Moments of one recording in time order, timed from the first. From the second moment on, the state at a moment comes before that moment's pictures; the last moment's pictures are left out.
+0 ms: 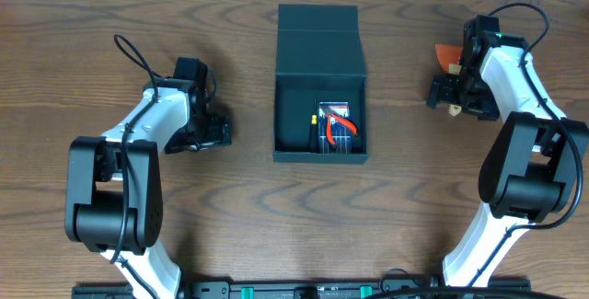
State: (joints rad) left arm -0.10 1.90 1.15 -0.80 0.01 -0.25; right arm -0.15 2.07 1.58 -1.05 0.16 0.22
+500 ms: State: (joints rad) left arm -0.11 1.90 1.15 -0.81 0.01 -0.25; right arm -0.15 2.07 1.58 -1.05 0.16 0.22
